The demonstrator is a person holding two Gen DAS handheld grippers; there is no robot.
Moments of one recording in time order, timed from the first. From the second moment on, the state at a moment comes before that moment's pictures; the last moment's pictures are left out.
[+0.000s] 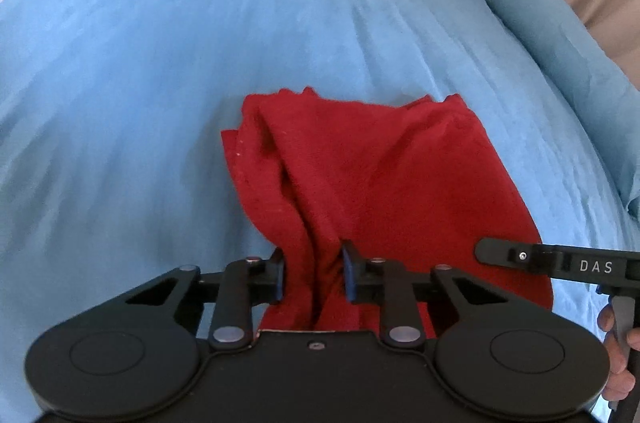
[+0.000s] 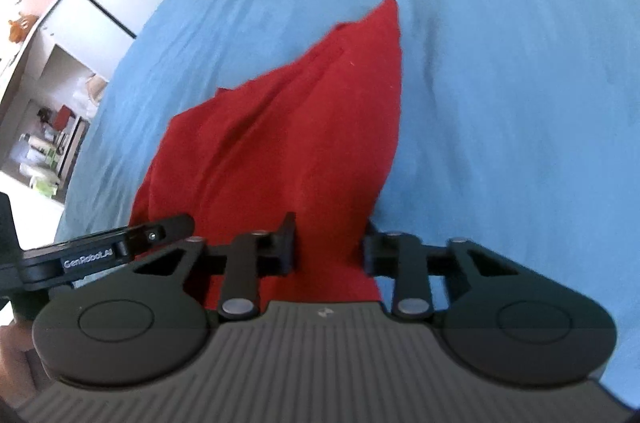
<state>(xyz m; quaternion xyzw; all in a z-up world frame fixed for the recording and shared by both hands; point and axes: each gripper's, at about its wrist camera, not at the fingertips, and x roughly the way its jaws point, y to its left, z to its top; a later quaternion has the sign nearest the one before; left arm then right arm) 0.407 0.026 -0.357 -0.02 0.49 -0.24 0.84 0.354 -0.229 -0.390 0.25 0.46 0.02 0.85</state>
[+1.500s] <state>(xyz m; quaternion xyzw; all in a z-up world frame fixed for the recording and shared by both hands) 0.238 -0.065 -0.358 0.08 0.49 -0.19 0.85 0.149 -0.342 -0.373 0.17 0.44 -0.11 0.87</state>
